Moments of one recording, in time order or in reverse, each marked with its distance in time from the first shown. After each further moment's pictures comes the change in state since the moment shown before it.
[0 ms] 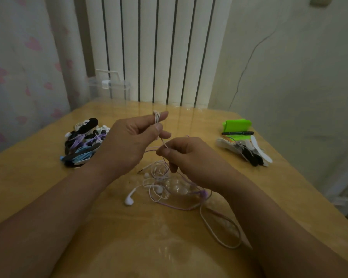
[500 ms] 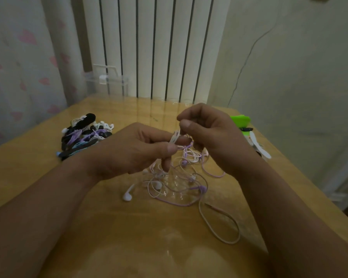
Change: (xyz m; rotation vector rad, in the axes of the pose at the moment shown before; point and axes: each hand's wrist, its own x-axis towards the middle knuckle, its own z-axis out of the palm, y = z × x) left_hand -0.001 0.010 -0.009 -0.110 -0.573 -0.071; right_hand -0.004 0.001 -0.036 0.360 0.183 -0.155
